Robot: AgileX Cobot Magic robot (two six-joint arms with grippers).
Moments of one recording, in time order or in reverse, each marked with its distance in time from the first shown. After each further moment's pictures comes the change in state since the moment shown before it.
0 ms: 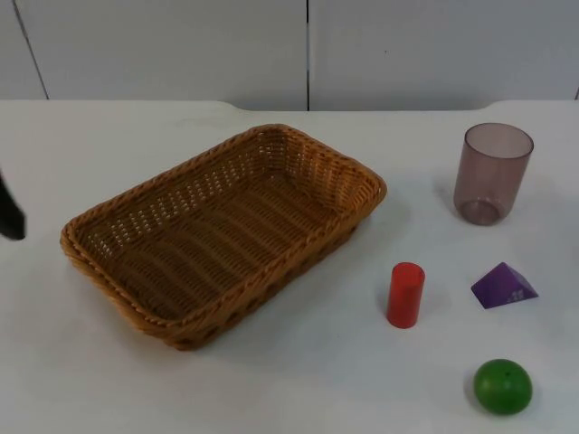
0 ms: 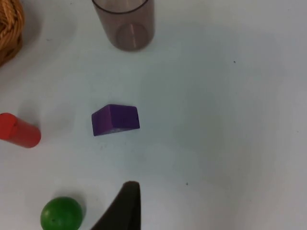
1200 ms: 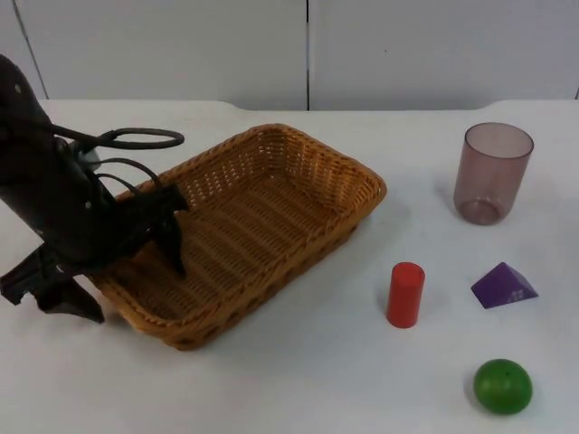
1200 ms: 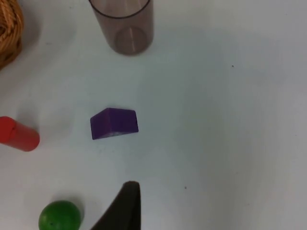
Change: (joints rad) right arm 0.000 0.002 0.000 -0.003 -0.009 0.000; left arm -0.236 0.686 -0.292 -0.193 -0.219 -0.295
